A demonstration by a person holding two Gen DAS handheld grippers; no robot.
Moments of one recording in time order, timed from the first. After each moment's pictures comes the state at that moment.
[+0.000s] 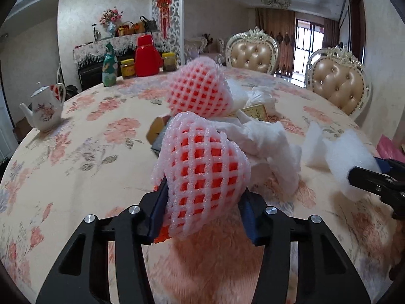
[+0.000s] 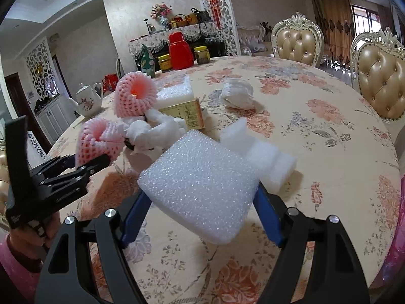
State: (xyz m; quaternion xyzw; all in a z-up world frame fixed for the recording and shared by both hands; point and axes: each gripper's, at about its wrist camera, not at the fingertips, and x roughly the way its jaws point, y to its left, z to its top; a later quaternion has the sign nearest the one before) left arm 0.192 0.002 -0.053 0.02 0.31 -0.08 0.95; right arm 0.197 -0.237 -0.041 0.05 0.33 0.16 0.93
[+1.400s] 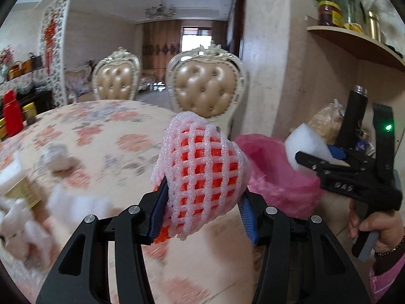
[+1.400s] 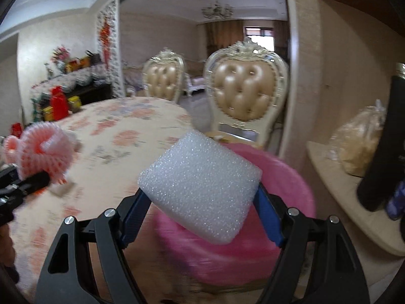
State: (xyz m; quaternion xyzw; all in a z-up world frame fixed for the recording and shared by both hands) left arm 0.159 -0.303 -0.018 0.06 0.24 -0.40 0.88; right arm 0.078 -0.531 -0.032 0.06 0.25 -0.19 0.95
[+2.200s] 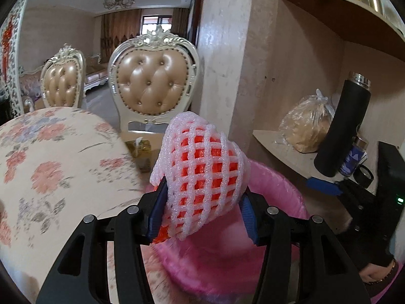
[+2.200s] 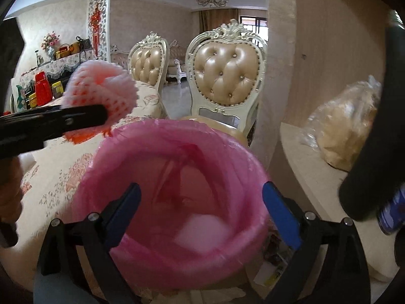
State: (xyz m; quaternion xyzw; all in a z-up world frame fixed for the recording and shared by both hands) left arm 0.189 -0.473 -0.024 0.09 0.27 -0.50 0.82; right arm 0.062 -0.602 -0.063 0.05 0.27 -0.20 0.94
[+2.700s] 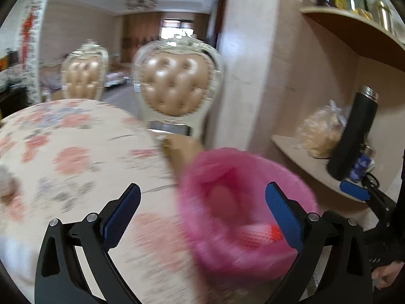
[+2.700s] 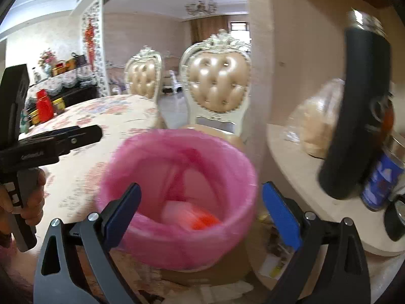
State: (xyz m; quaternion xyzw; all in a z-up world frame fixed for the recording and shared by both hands) left arm 0.195 -0.402 -0.025 0.05 0.26 -0.43 0.86; right arm 0.040 -0.572 -0.043 0.07 0.25 -0.19 0.95
